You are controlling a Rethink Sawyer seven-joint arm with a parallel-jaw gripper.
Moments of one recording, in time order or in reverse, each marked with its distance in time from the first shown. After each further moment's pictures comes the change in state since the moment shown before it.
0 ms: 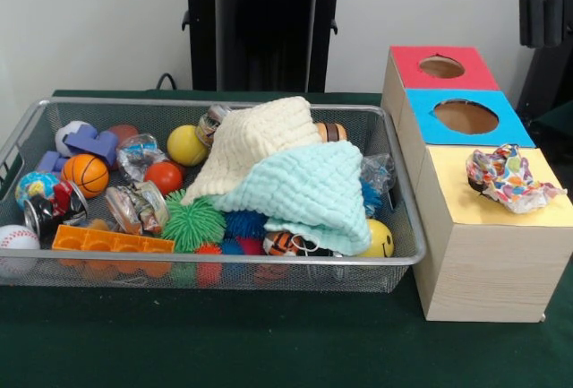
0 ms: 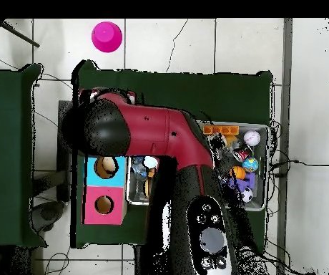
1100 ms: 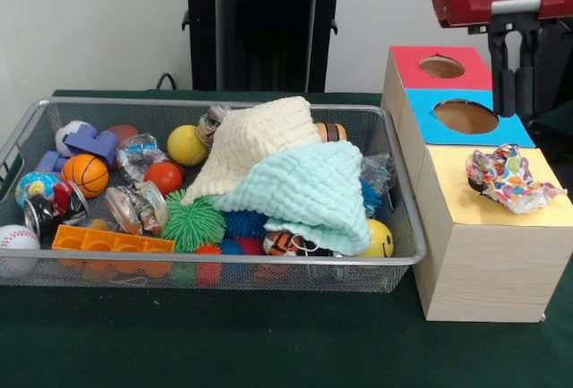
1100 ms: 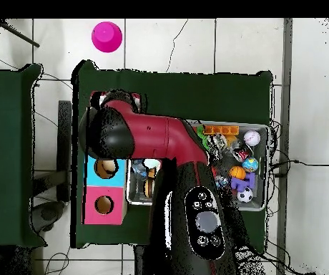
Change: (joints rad) arm 0.002 0.076 -0.013 0.041 -0.031 -0.208 0.000
